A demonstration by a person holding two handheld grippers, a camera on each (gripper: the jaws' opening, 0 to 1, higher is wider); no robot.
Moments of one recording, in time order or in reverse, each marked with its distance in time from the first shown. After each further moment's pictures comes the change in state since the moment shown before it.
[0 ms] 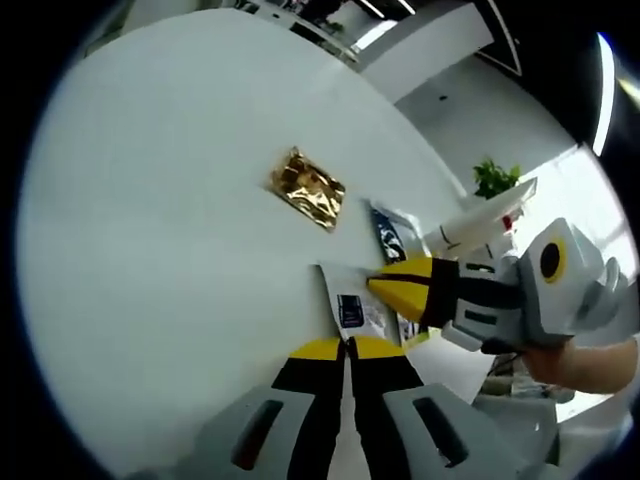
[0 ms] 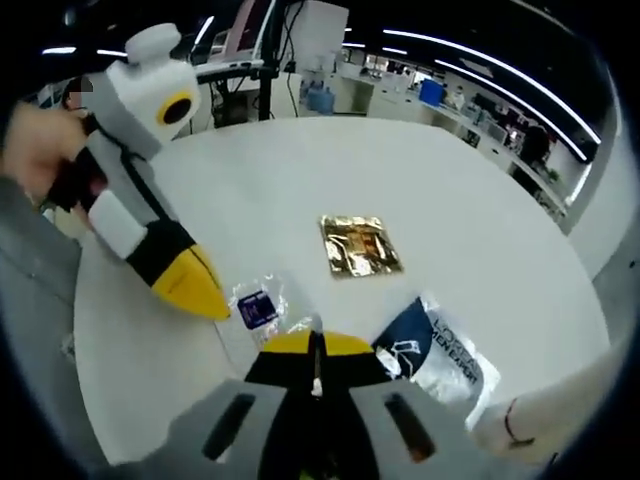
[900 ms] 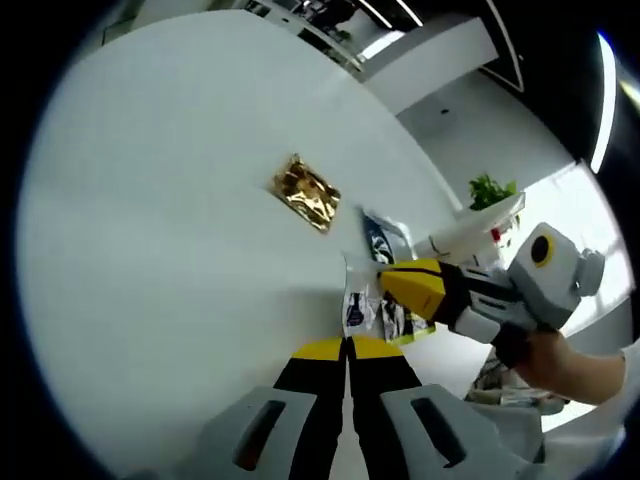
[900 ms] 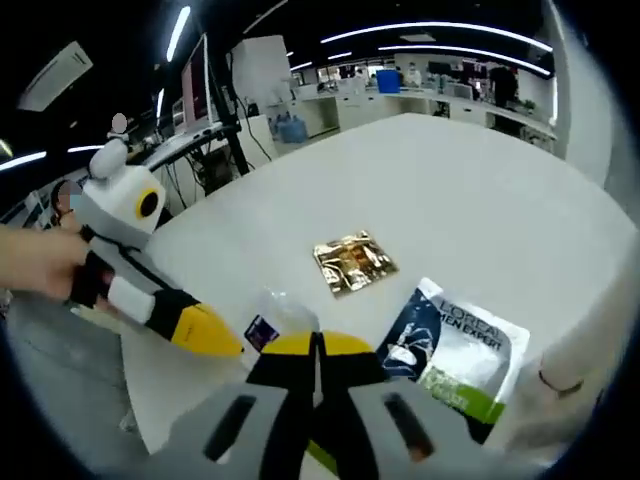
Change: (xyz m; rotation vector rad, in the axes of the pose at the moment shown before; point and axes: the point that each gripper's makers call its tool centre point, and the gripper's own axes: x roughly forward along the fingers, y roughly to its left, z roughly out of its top) left arm -0.005 -0.003 0.003 -0.076 -0.028 -0.020; right arm -0.011 -0.002 0.017 0.321 -0.107 0.066
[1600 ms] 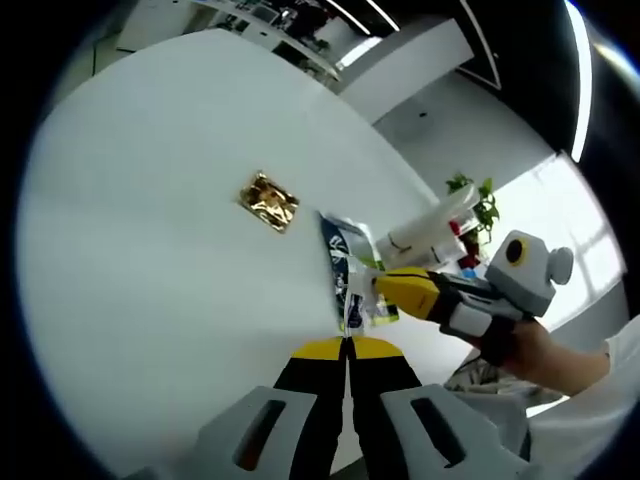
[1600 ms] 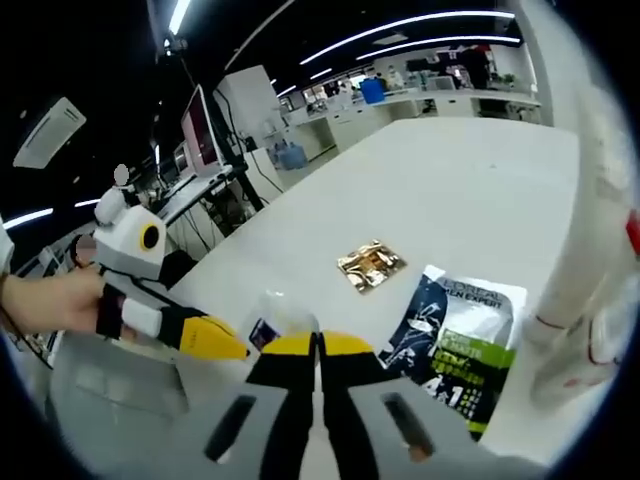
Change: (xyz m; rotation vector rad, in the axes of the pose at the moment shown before) left arm -0.039 -0.034 -0.012 0.046 -0.049 -0.058; right arm -0.047 0.024 0.009 0.216 -0.114 0.083
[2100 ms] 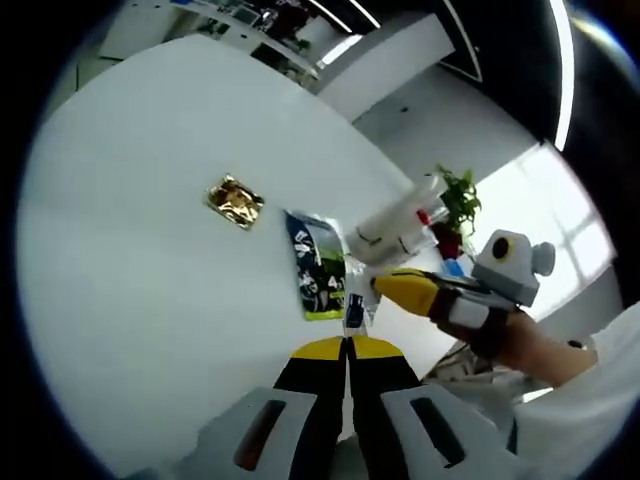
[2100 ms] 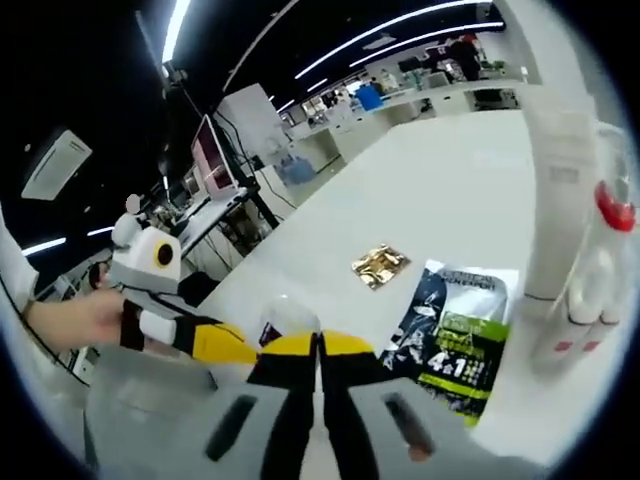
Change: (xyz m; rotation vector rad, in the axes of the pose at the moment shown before) left arm -0.010 -0.033 -0.006 0.058 0.007 -0.050; right arm -0.034 0.011 0.007 0.076 -0.057 0.057
